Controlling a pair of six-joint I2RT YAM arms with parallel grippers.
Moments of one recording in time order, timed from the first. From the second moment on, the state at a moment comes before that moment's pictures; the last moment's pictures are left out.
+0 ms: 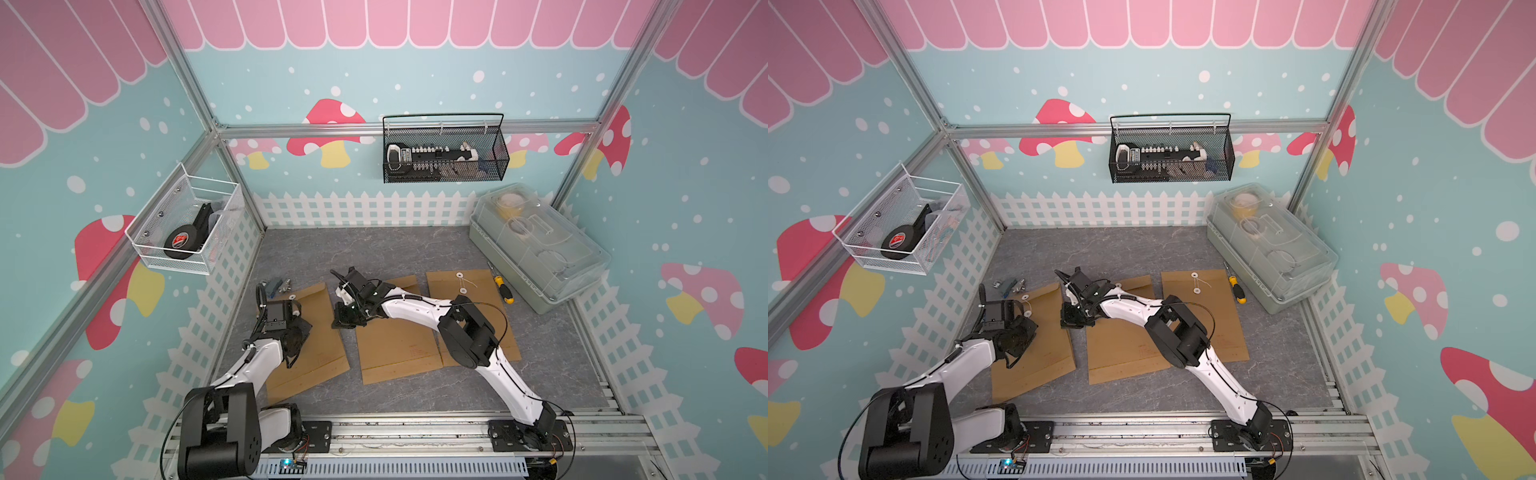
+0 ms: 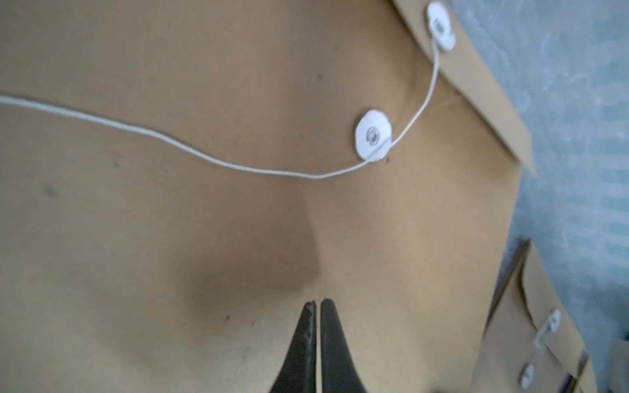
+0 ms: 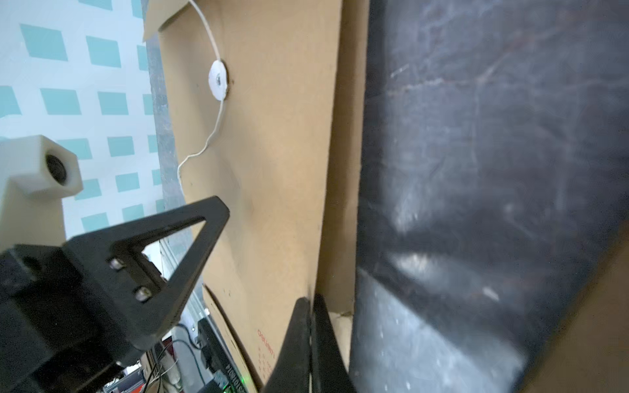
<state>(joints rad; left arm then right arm) 0.12 1.16 0.50 -0.32 0.05 -0.90 0.94 2.39 1.93 -0.44 -0.46 0.85</state>
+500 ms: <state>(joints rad) 0.11 1.09 0.88 -0.55 0.32 -0.72 0.80 1.87 1.49 -0.38 -0.51 0.92</state>
